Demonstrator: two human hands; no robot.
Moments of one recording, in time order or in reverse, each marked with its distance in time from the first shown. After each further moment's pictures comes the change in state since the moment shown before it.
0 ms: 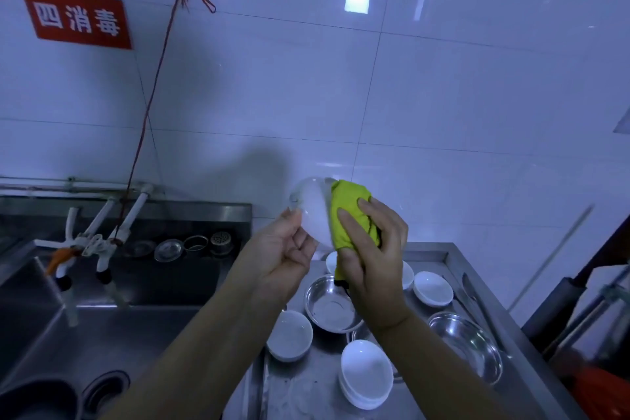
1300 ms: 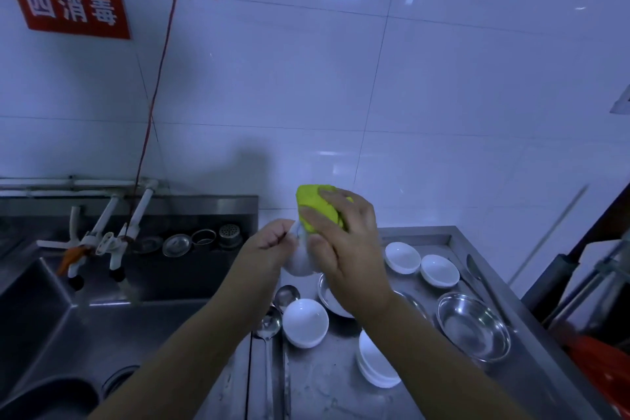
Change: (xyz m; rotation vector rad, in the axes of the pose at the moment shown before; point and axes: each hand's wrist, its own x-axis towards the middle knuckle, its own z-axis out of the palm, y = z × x) left_hand -0.015 0.035 -0.073 0.846 -0.204 0.275; right_hand 0.012 -0.054 0.037 0.015 -0.282 0.100
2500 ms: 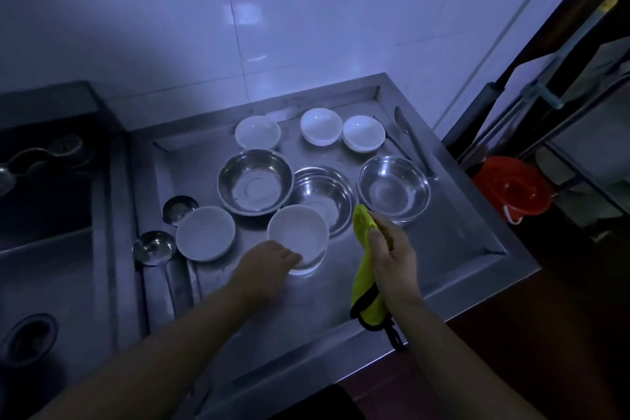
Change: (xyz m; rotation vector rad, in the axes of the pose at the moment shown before) left_hand 0.021 -0.271 0.097 1.371 -0.815 0.469; right_hand -0.246 0.177 -0.062 0.300 0.167 1.292
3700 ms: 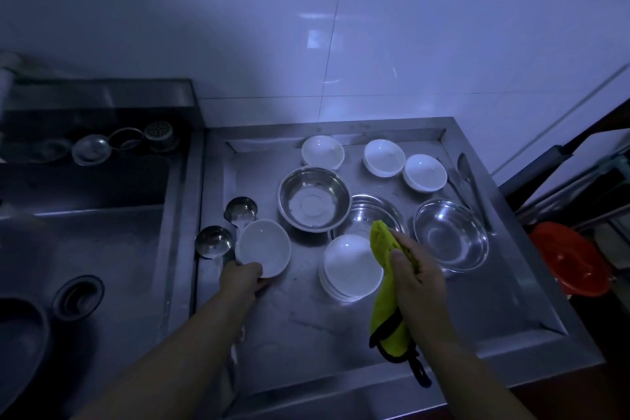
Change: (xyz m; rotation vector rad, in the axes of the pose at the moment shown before) left_hand -0.062 -0.075 0.029 -1.555 0.660 -1.739; right_hand -0.004 -0.045 0.053 -0.024 -0.209 -0.068
